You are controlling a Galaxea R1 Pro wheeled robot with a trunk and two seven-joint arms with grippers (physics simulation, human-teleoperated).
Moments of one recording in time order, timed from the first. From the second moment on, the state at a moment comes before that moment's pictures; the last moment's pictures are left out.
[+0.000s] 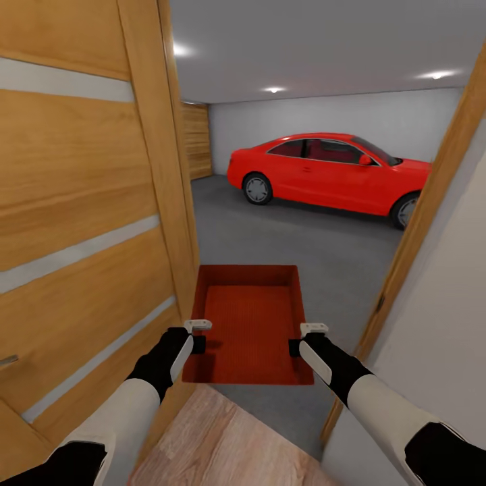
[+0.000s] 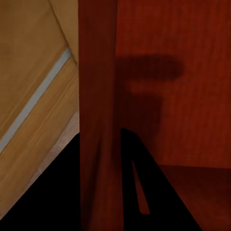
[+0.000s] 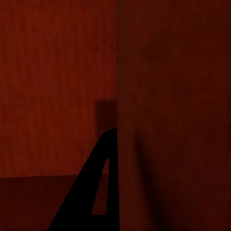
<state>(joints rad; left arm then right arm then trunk) -0.82 -0.15 -0.02 -0.60 0.06 0.65 0.20 -0.86 -0.03 0.61 -0.54 -0.72 0.51 -0.41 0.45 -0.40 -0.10</state>
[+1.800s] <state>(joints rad) -0.82 -0.15 -0.02 -0.60 0.06 0.65 0.20 -0.86 -0.03 0.61 -0.54 -0.72 0.51 -0.41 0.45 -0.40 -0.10</state>
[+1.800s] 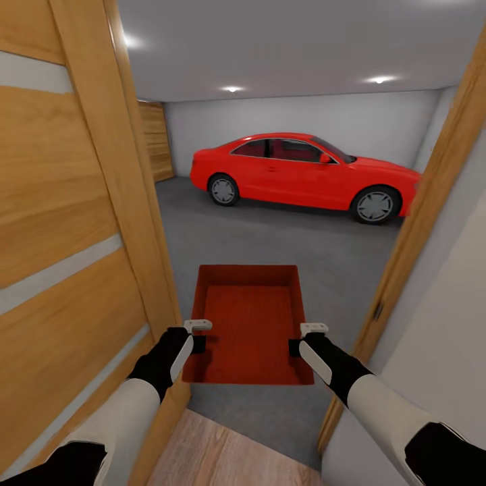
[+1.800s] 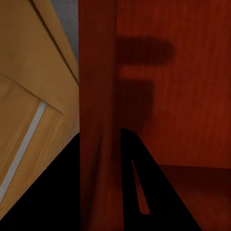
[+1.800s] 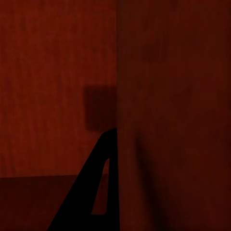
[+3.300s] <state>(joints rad) -0.82 -0.15 -0.02 -0.60 0.06 0.64 0.20 -0.86 -0.03 0.61 -0.54 -0.72 0.51 -0.41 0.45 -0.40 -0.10</state>
